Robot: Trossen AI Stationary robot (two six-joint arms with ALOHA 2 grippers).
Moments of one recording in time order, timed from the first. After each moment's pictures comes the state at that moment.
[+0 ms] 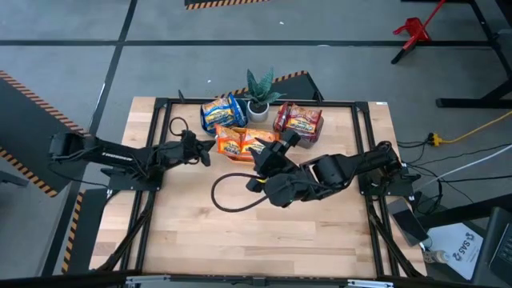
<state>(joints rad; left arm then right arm) 0.12 0.92 0.10 0.53 -0.51 -0.64 0.38 1.98 2.31 -0.97 1.08 0.18</state>
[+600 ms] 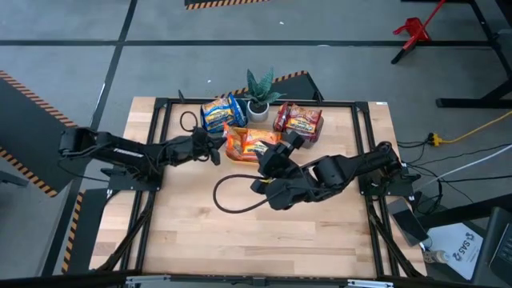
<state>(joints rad) 0.15 1.13 0.24 0.65 -0.42 -0.51 0.39 1.98 2.31 -1.13 1.06 0.34</state>
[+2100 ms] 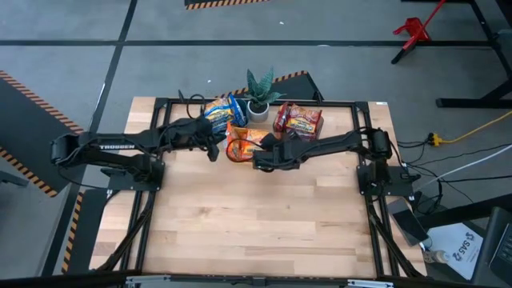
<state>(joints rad) 0.29 0.98 0.53 0.01 -0.13 -0.34 0.00 1.98 1.49 -0.89 0.71 0.74</state>
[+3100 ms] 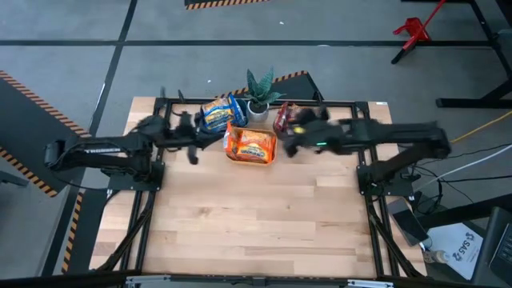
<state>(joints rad) 0.22 0.79 0.53 0.38 0.13 -0.37 0.08 1.42 1.51 -0.79 0.66 0.49</state>
